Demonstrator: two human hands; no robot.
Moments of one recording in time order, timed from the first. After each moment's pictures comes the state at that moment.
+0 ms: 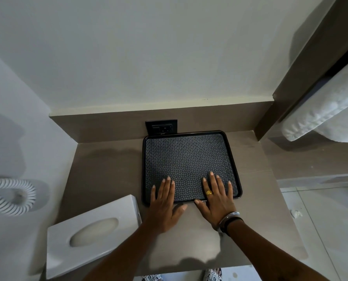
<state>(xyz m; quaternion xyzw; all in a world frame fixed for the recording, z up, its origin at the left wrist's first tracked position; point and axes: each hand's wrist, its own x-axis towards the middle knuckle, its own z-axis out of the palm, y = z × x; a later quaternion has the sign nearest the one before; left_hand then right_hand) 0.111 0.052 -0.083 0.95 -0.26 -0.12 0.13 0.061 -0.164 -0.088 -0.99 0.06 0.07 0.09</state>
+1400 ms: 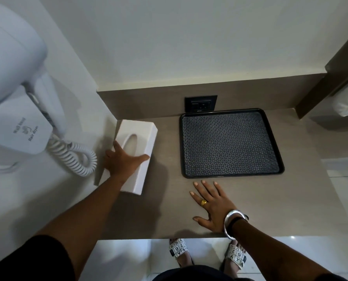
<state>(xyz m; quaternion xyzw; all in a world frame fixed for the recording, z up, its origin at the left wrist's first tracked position) 0.210 0.259 -0.008 0.96 0.18 -0.09 0.17 0.021 -0.027 -0.094 -0.97 -0.20 0.15 0.08</state>
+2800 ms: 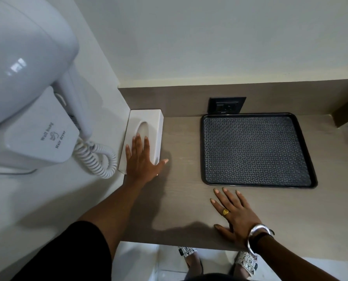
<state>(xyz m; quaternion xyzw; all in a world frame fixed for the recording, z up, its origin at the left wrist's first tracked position) 0.220 0.286 -0.059 1.00 -0.05 -0.01 0.03 0.026 -0.026 -0.092 -0.96 -0.20 0.17 0.07</state>
